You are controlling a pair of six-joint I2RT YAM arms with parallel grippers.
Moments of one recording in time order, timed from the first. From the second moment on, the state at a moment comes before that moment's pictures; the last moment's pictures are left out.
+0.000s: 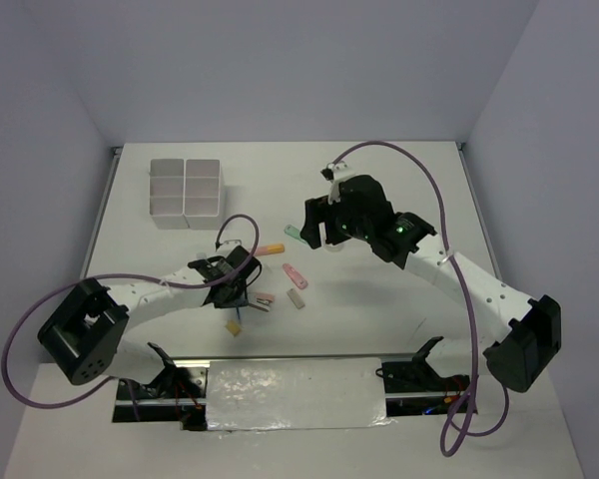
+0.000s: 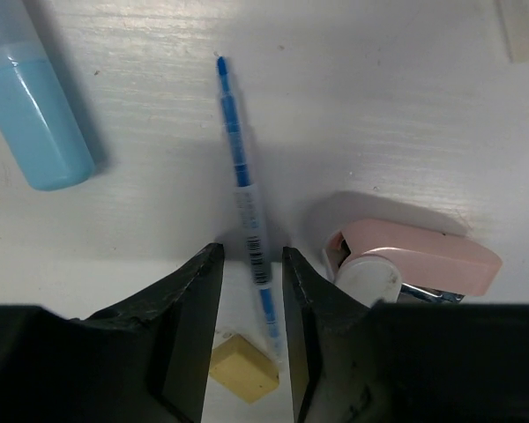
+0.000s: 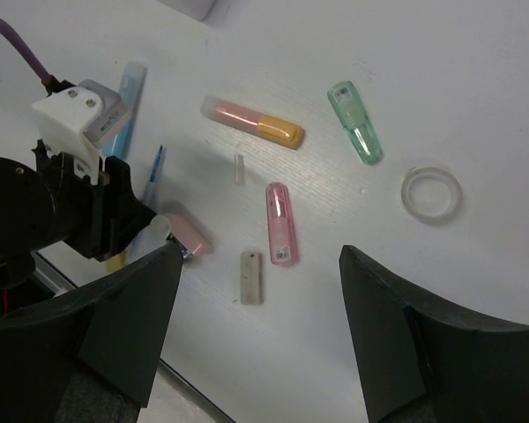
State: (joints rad) left arm -0.71 1.38 0.68 -0.51 -0.30 -0.80; right arm 0.68 1.27 1.15 -0.45 -0.04 0.30
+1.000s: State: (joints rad) left arm -0.72 1.38 0.68 -0.47 -0.32 -0.80; right arm 0.68 1.33 1.15 -0.41 -0.12 0.29
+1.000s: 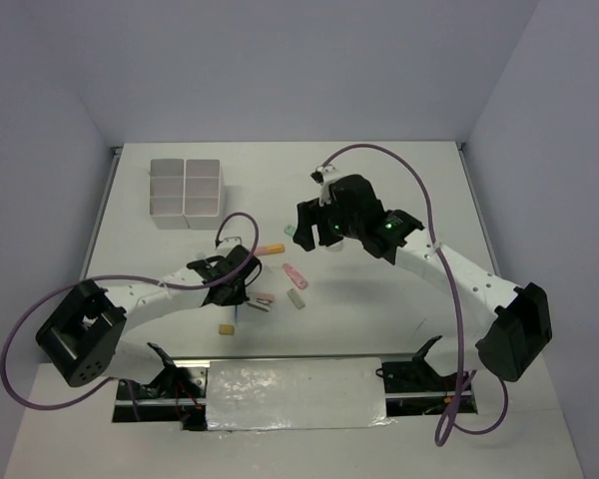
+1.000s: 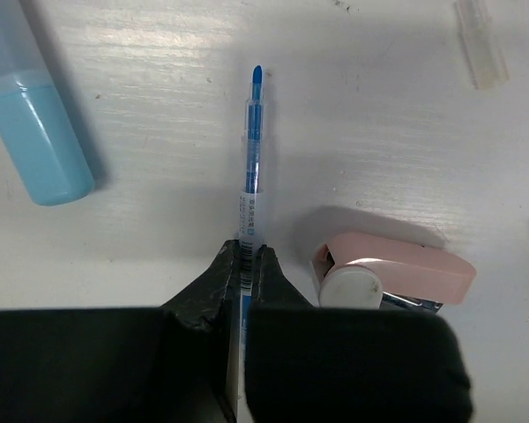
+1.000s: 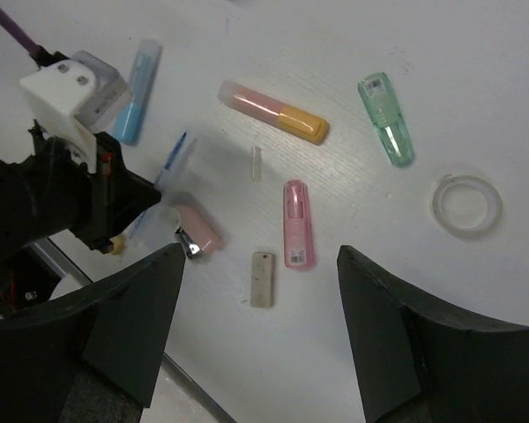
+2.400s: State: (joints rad) left arm -0.72 0.78 0.75 -0.64 -0.53 -0.74; right arm 0.90 2.11 1.58 -0.57 0.07 0.28
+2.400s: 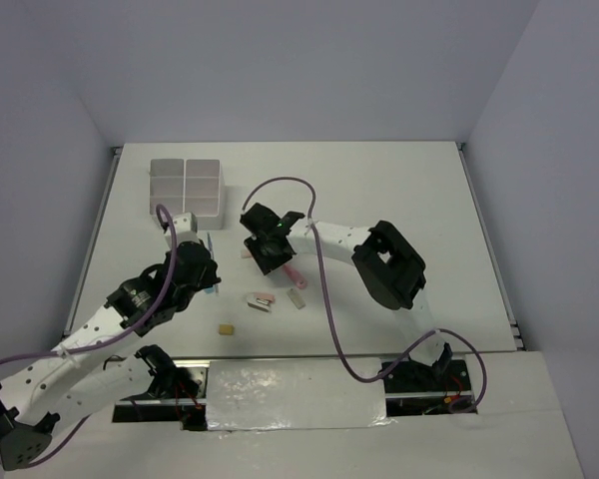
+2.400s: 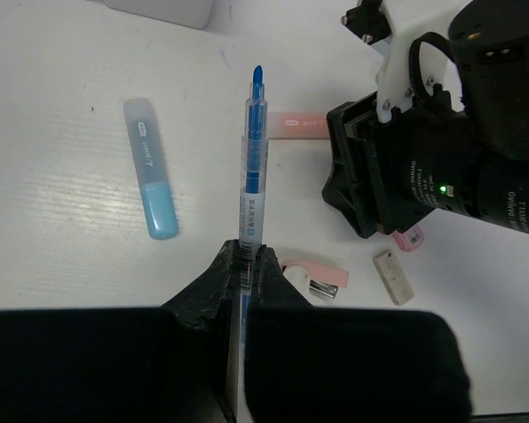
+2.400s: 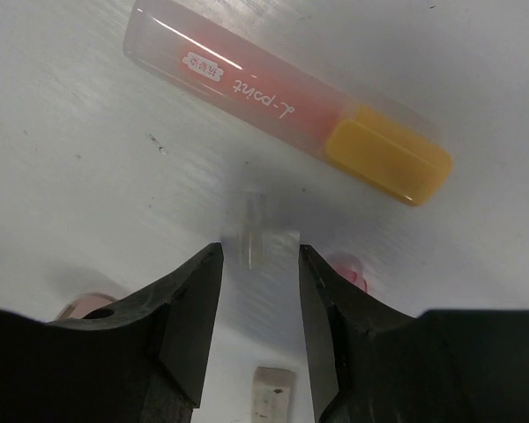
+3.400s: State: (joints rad) left arm -0.72 0.72 0.74 -0.63 -0.51 -0.74; right arm 0.92 2.17 1.64 -0.60 0.09 0.27
